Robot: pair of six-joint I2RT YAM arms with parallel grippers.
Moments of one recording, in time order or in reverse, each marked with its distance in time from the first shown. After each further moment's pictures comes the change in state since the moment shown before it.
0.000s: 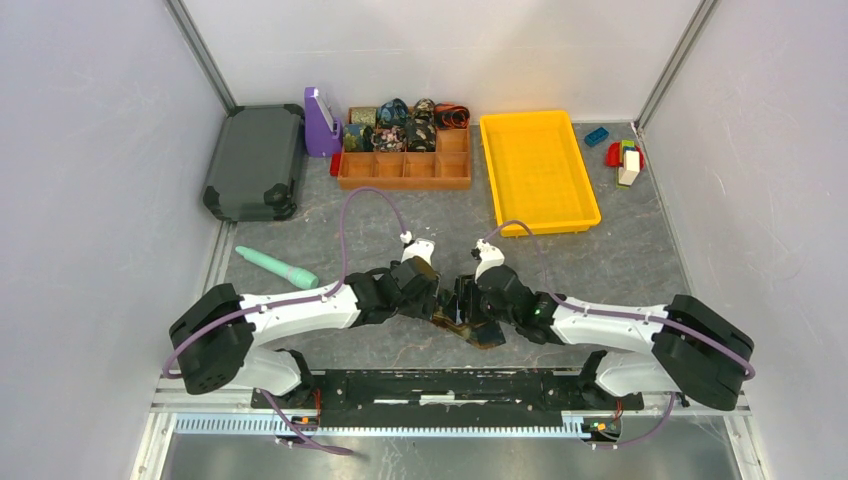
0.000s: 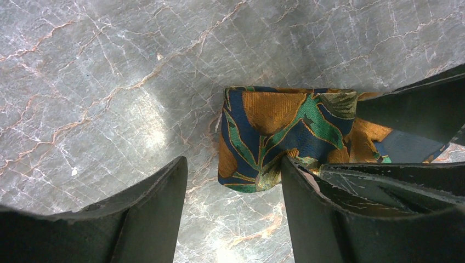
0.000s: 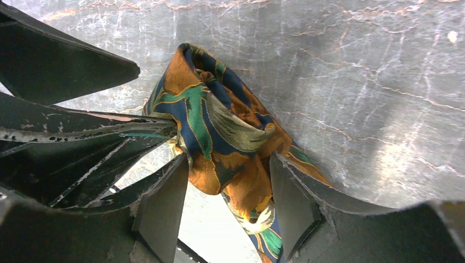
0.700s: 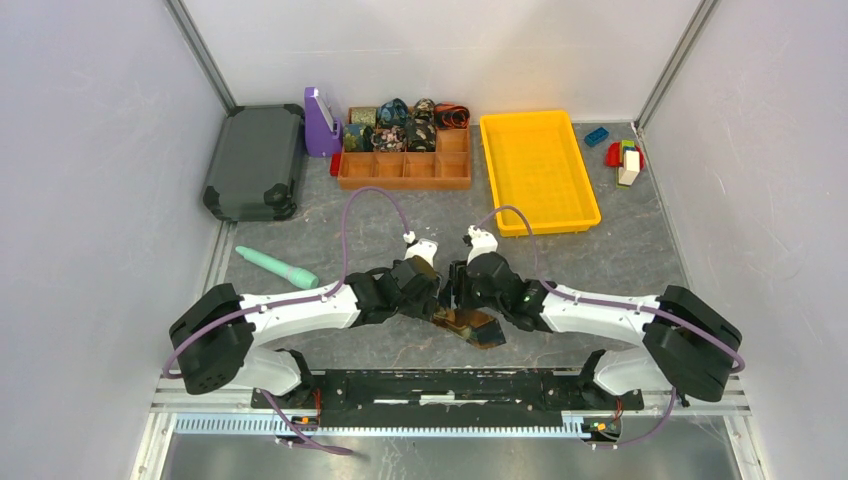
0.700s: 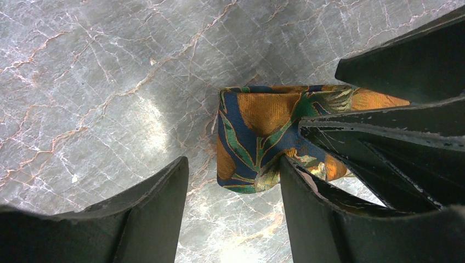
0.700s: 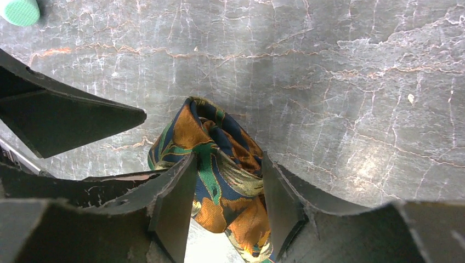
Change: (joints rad) left arm 0.000 0.000 0.000 0.017 0.020 0.047; right arm -0.014 0.061 0.137 -0.086 0.103 -0.069
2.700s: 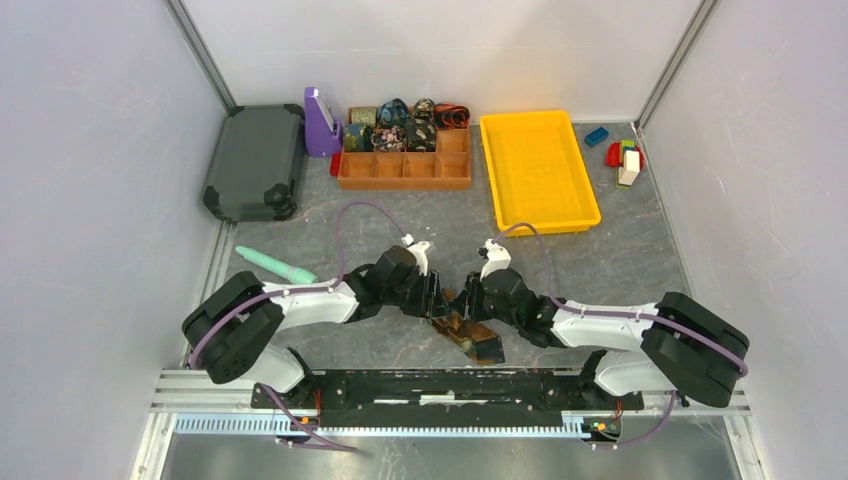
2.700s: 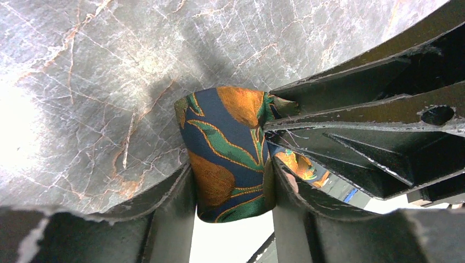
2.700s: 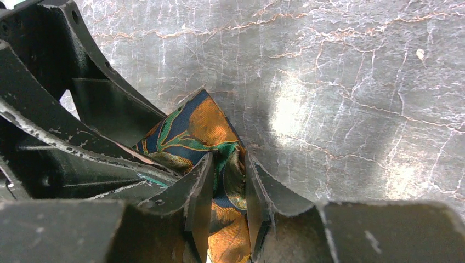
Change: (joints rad) left arm 0.179 0.100 -0.152 0.409 0.528 -0.085; right arm -0.006 -0.038 -0.209 0.238 -0.058 0.079
